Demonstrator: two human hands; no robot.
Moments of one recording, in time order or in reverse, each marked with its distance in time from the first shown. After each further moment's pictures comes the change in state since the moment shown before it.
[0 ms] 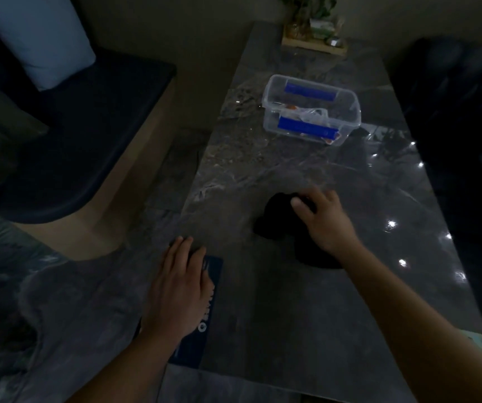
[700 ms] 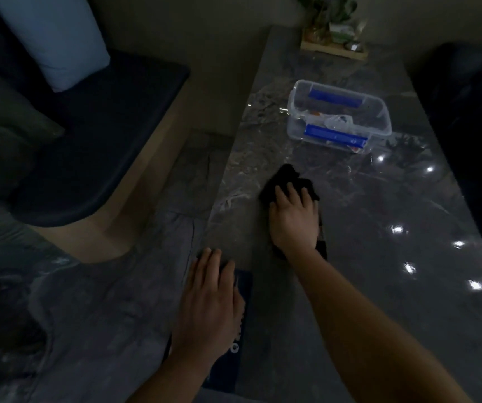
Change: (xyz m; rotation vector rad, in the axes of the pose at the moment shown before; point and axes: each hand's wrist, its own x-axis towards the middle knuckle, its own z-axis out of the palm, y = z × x) left_hand 0.003 -0.003 -0.001 0.061 0.019 0.043; right_hand 0.041 -0.063 0.104 -0.410 0.017 -0.065
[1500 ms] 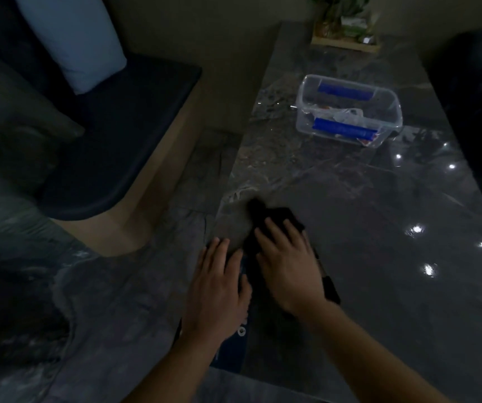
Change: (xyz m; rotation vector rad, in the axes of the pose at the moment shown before) left_hand -0.005 0.001 -0.001 -0.093 -0.004 -0.011; right_hand -0.111 0.000 0.013 -0.086 -0.065 -0.303
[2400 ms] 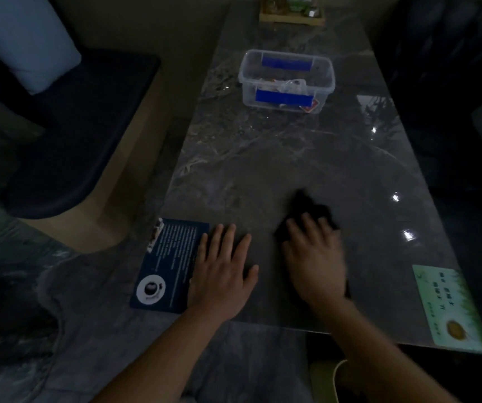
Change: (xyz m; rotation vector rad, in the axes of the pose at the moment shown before) left_hand -0.033 0.086 0.028 0.212 -0.184 0.184; right_hand -0.118 0.089 -0.014 -0.027 0.041 0.348
